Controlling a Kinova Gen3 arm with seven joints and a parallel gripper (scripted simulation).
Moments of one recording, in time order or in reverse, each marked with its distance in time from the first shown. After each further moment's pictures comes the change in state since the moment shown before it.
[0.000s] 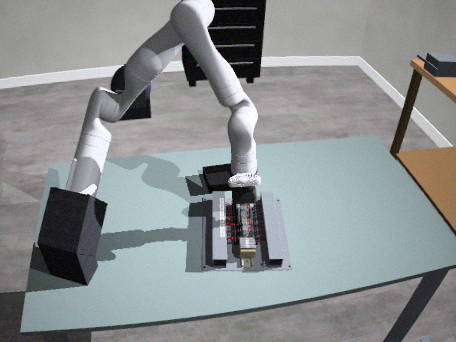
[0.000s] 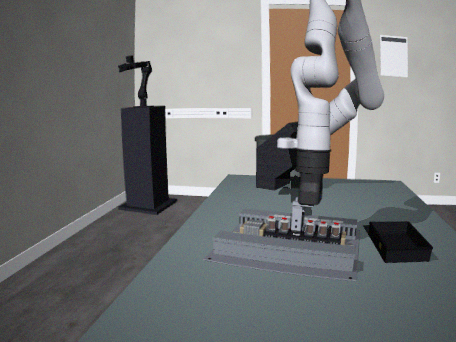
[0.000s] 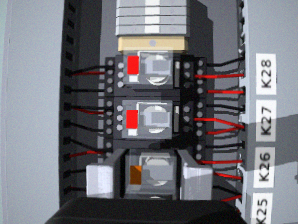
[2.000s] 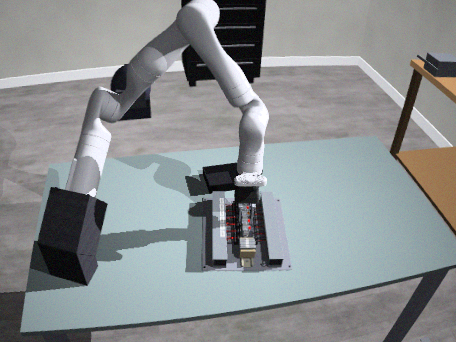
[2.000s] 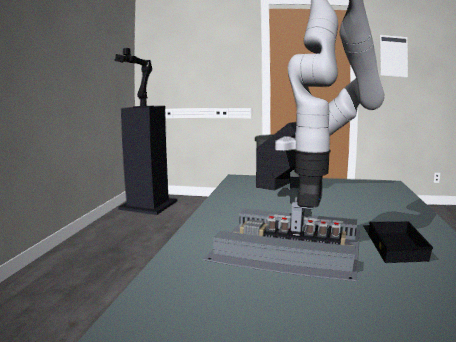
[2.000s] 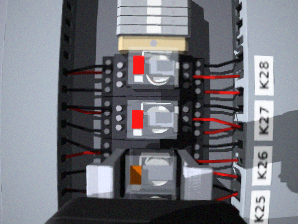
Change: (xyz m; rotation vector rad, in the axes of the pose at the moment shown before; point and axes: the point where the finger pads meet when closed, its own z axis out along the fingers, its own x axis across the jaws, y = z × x) arm -0.003 0.000 0.000 0.000 0.086 0.000
